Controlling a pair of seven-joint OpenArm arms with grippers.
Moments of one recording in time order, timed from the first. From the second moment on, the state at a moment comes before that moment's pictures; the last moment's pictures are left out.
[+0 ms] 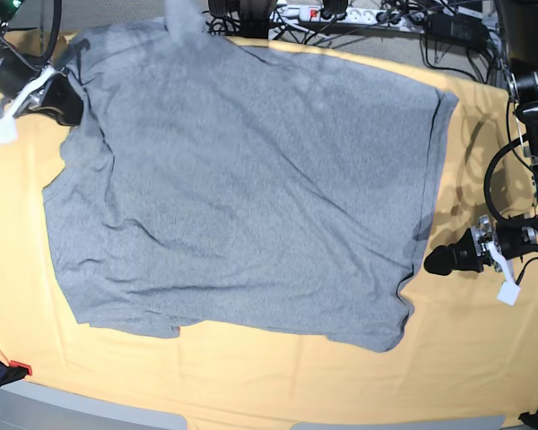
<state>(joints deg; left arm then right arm) -30.2 -36.2 -3.7 45.7 -87.3 -43.9 77.3 -23.7 14.3 47.8 106.0 71.0 41.6 -82.6</state>
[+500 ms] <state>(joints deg) -30.2 -36.2 -3.7 45.7 -87.3 -43.9 77.4 -23.7 12.2 47.8 106.0 67.0 41.6 -82.6</state>
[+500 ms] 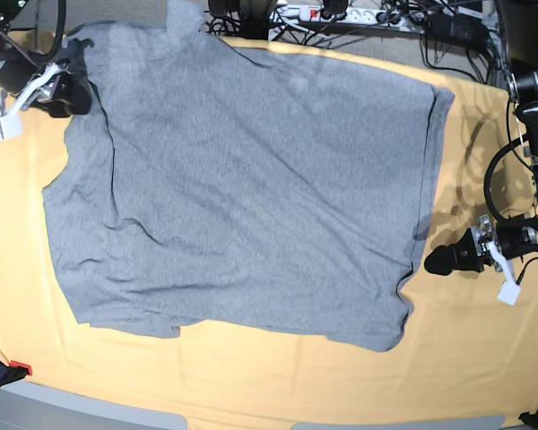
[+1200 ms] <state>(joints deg) -30.2 -36.2 -3.7 45.7 -87.3 -43.9 77.4 -23.2 12.1 43.1 106.0 66.3 41.6 -82.4</state>
